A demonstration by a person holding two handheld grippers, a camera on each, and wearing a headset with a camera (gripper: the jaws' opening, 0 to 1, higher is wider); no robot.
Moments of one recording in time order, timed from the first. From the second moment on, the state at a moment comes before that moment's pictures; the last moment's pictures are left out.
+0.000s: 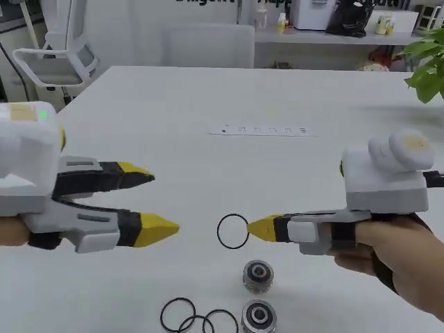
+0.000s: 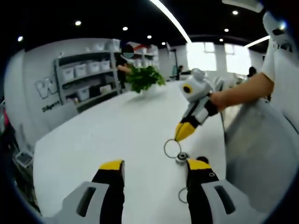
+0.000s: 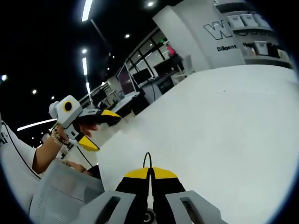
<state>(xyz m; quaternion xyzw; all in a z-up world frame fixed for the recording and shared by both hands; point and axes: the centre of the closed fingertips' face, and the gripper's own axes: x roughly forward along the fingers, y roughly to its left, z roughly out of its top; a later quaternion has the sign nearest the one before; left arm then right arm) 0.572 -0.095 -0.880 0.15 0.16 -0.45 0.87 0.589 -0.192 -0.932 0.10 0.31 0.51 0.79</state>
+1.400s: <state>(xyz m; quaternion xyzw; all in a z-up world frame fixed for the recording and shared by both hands) 0.487 -0.042 -0.931 0.07 0.22 -0.38 0.89 0.548 -0.143 -0.947 0.09 0.34 0.57 0.74</state>
